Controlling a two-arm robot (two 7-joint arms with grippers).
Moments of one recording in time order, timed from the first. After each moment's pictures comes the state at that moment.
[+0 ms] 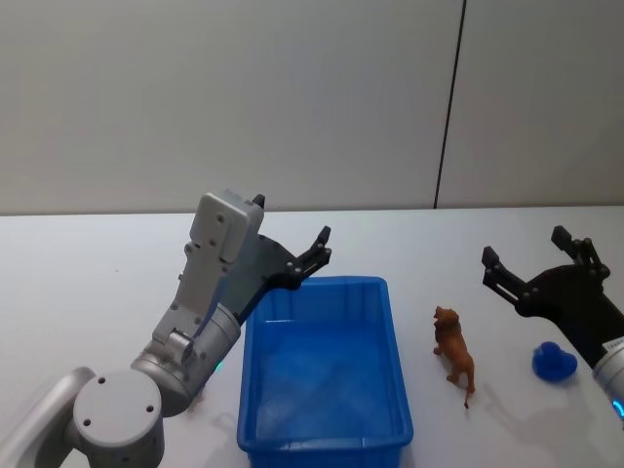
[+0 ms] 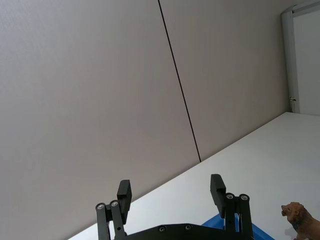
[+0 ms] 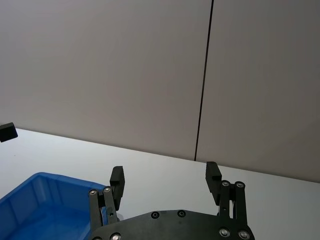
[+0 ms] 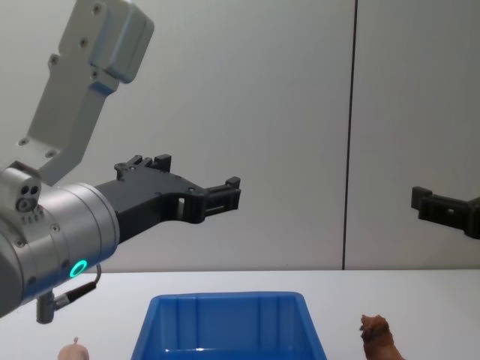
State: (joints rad) left arm -0.24 0.38 0.45 -1.63 -0.20 0.01 -0.01; right arm -0.01 0.34 -0.23 -1.77 0.29 0.03 0.07
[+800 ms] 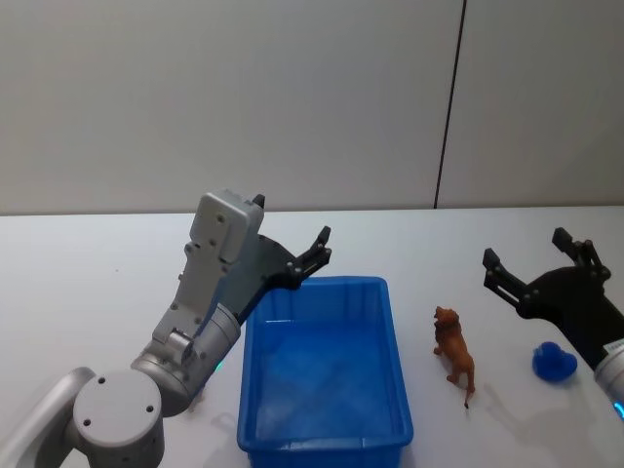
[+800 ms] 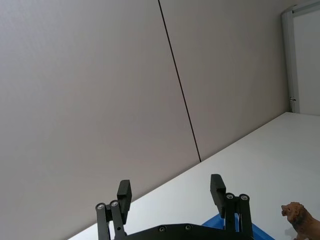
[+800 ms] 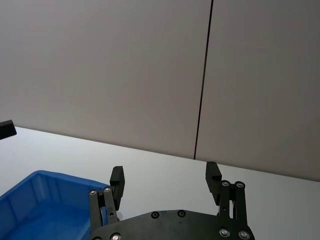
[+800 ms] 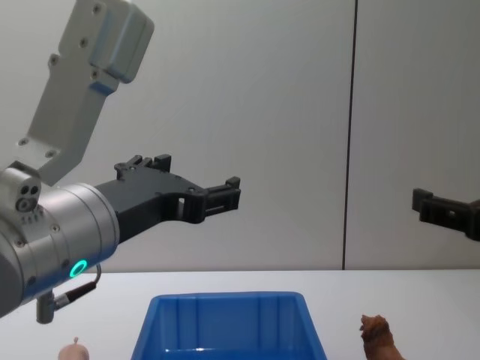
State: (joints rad) left arm -0.24 0.38 0.45 -1.63 -0.20 0.01 -0.01; right arm -0.02 0.34 -0.23 -1.77 0.29 0.03 0.07
